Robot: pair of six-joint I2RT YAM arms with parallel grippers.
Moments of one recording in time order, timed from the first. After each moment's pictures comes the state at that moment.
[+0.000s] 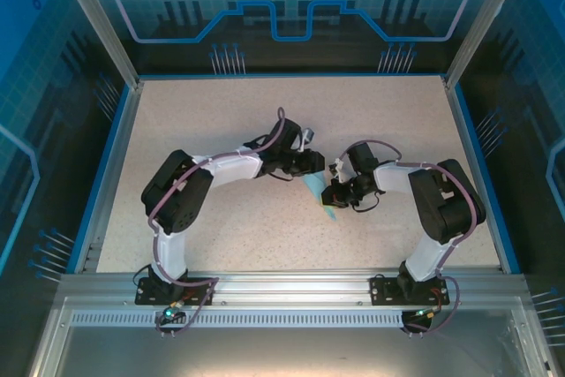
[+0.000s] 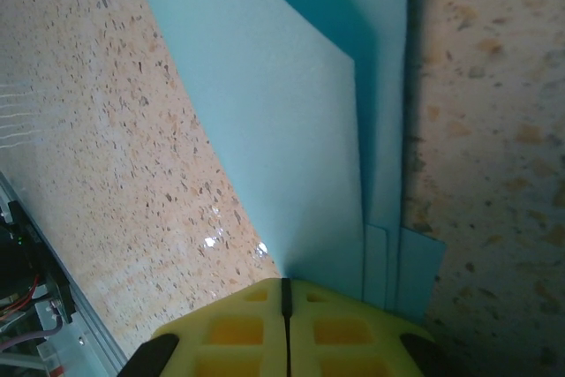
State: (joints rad) left arm -0.65 1.95 1.25 -0.06 0.47 -0.80; right arm 0.33 1.73 0.77 -0.32 -0.68 0.36
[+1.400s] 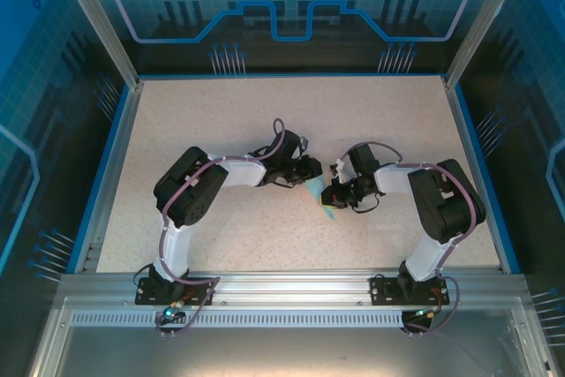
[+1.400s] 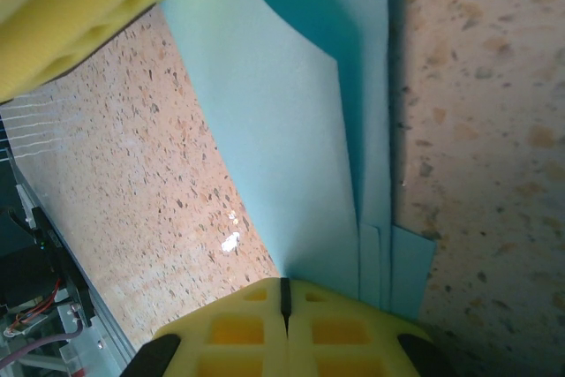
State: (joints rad) left arm -0.64 2.05 1.17 0.14 0.42 -0.96; right arm 0.33 1.74 0.75 -0.26 -0.71 0.41
